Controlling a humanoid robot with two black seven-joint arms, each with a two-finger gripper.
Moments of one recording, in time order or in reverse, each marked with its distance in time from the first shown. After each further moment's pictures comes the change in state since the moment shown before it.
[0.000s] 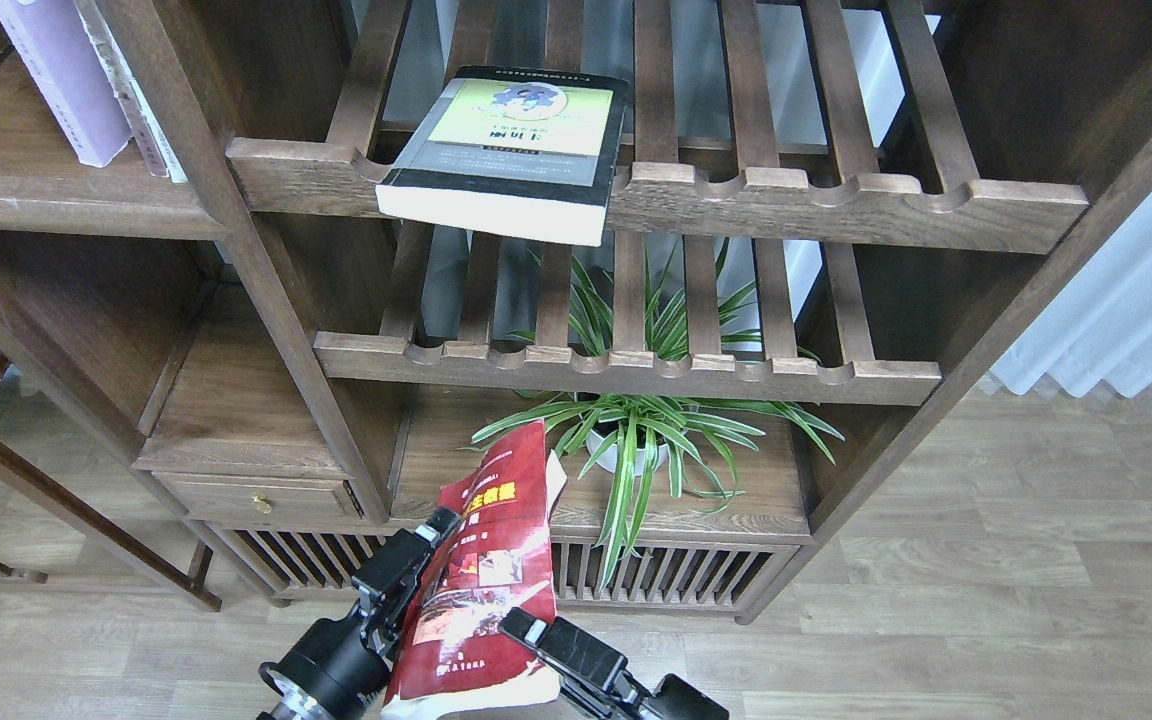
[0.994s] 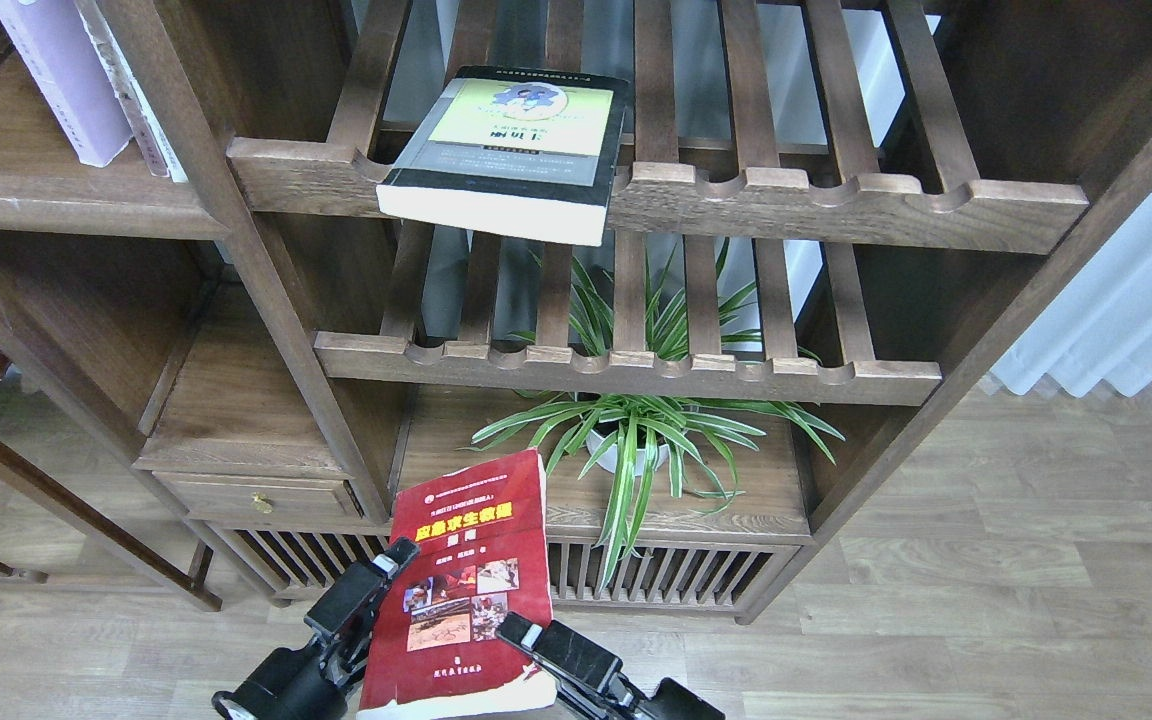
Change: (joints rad) left arm 0.021 0.075 0.020 -0.037 -0.048 0.000 -0.019; right arm 0.000 -0.002 -0.012 0.000 -0.001 0.001 -0.002
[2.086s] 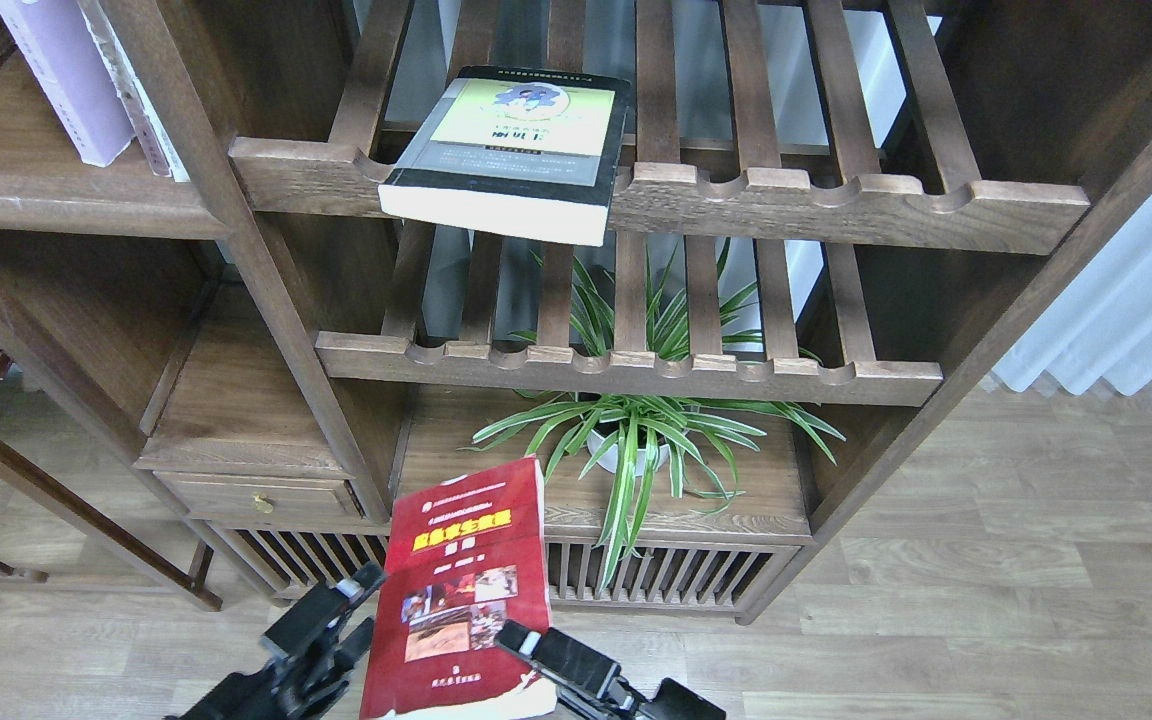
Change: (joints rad) left arm 0.024 0.261 0.103 -0.136 -0.118 0.000 -0.016; right arm 0.097 -0.054 -0.091 -0.005 0.016 0.000 0.005
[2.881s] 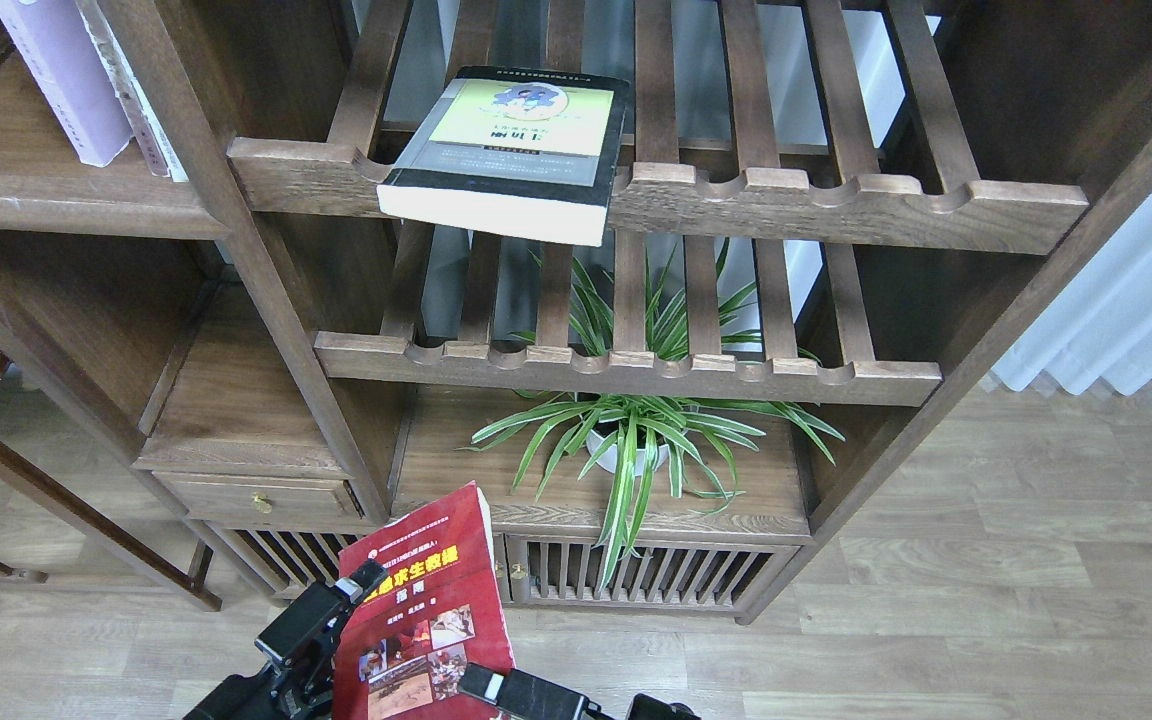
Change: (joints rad) left arm -0.009 -0.030 0.022 -0.040 -0.002 0.000 -0.025; right arm 0.025 -0.027 -0.079 -0.012 -0.008 0.000 -0.004
